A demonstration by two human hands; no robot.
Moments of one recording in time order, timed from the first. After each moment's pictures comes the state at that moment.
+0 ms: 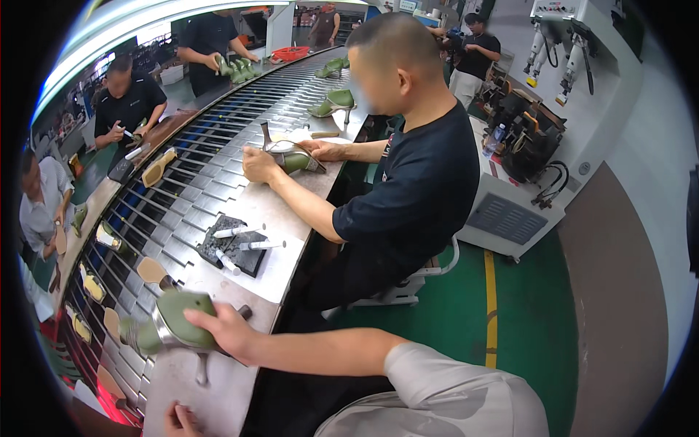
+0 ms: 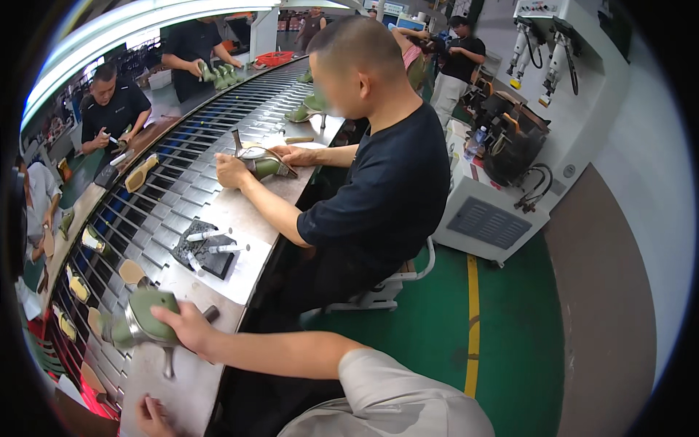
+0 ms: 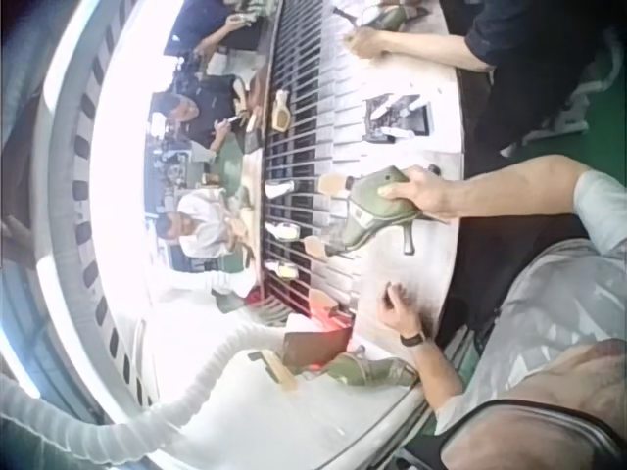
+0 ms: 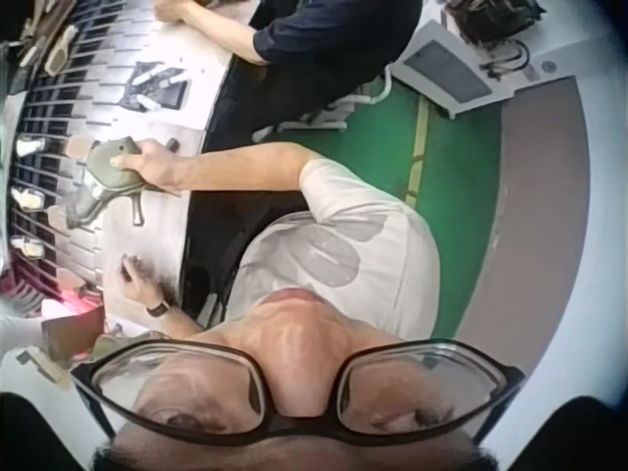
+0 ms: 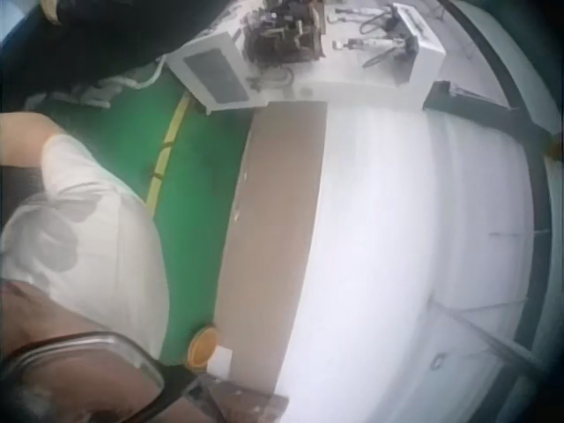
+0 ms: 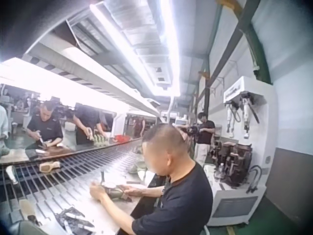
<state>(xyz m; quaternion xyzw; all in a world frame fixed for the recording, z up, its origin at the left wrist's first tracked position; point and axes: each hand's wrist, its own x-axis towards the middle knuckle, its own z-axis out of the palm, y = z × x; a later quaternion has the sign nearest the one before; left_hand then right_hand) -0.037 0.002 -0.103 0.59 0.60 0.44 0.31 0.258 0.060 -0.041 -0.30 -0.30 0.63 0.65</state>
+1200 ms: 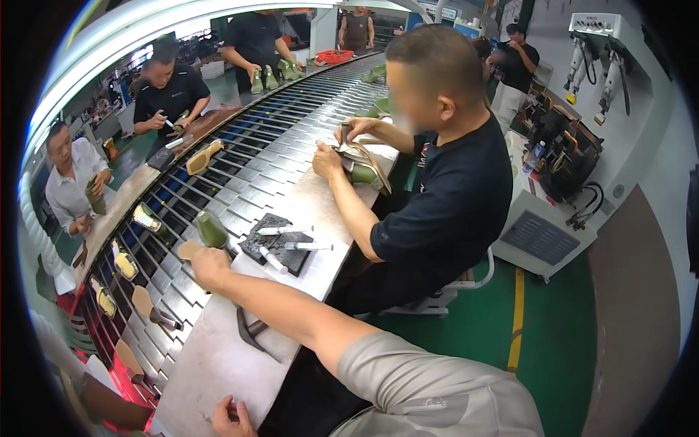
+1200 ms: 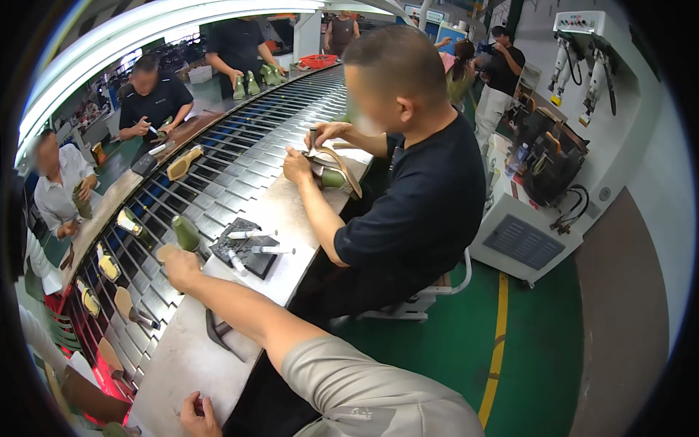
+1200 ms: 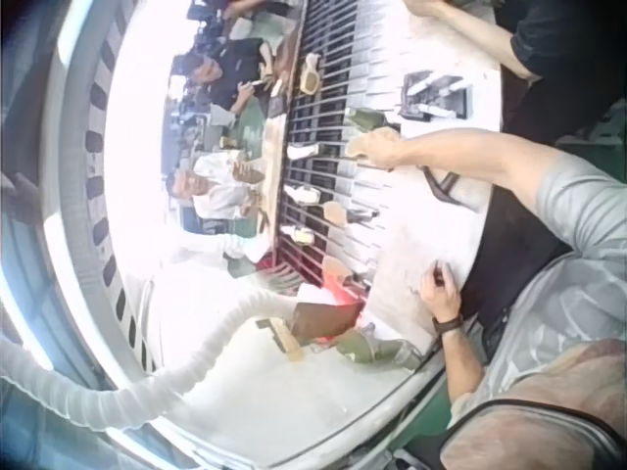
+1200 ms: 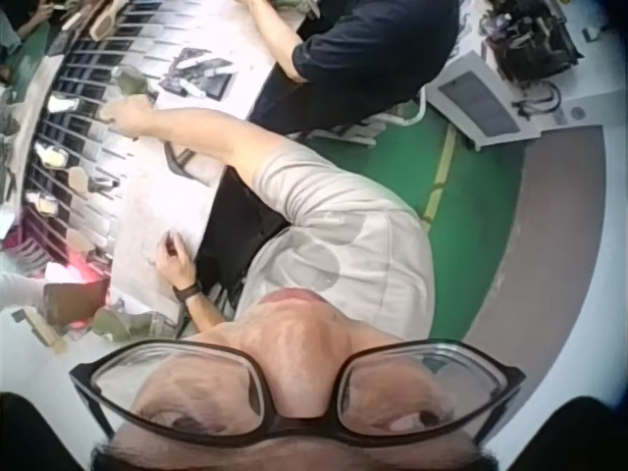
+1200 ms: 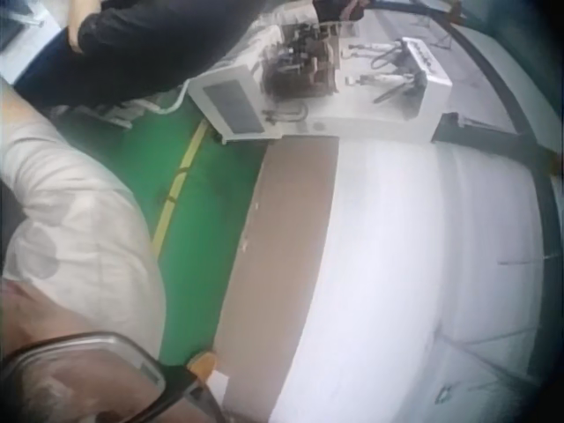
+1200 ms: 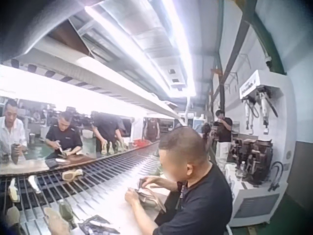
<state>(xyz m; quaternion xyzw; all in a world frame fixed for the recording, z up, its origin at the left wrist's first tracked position) -0.001 -0.049 -0.088 0.74 0.56 0.33 0.17 0.231 0.263 -0.064 -0.69 -0.68 0.08 0.24</state>
